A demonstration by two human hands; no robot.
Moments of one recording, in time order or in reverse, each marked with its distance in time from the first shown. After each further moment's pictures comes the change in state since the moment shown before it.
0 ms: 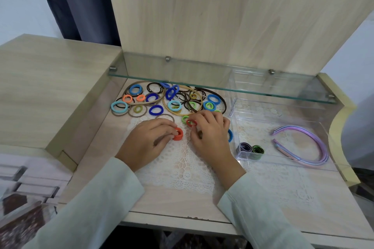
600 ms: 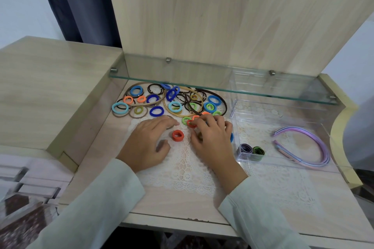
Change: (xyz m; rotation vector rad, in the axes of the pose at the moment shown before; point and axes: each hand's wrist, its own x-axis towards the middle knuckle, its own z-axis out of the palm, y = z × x) left_hand 0.001 0.006 -0.003 0.052 -0.116 -0.143; right_hand -0.005 0.003 0.001 -0.160 -0.020 0.011
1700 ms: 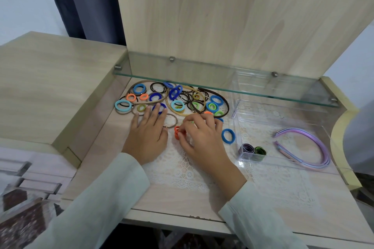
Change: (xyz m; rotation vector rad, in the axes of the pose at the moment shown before) left_hand 0.011 -0.007 0.015 0.385 -0.285 -0.457; right_hand -0.002 -0.030 -0.014 0.100 0.042 -0.191
